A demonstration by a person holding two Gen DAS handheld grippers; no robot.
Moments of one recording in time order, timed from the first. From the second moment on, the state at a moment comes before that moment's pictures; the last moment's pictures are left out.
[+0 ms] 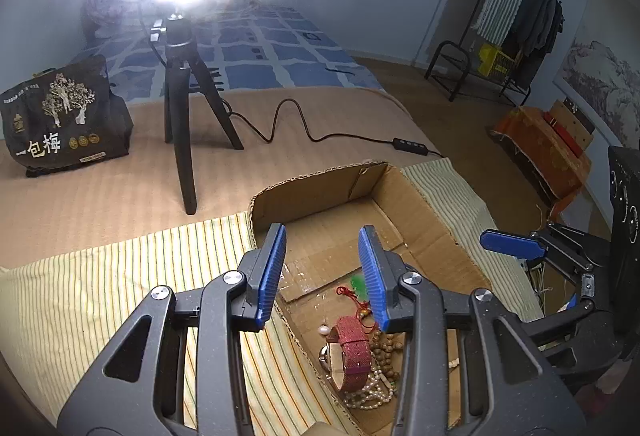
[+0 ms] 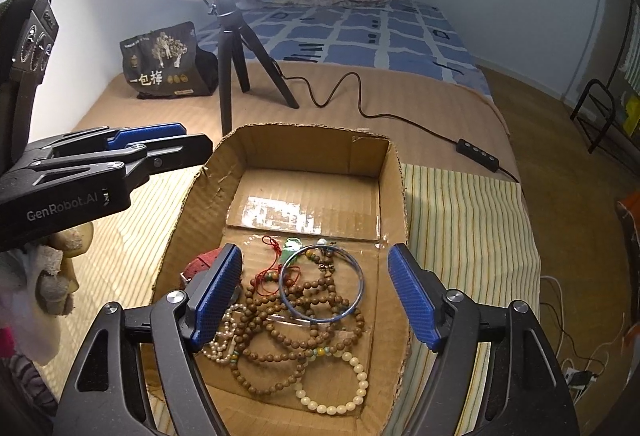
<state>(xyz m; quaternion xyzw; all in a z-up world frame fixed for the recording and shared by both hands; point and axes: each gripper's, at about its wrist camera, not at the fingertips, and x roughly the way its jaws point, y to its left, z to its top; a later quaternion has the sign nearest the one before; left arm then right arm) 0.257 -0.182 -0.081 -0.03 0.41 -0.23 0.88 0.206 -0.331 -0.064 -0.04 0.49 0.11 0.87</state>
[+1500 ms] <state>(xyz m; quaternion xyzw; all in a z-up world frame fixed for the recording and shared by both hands) 0.079 -0.097 0.021 0.02 0.31 -0.18 0.93 0.093 -0.302 0.022 -0.03 0.40 0.13 0.91</state>
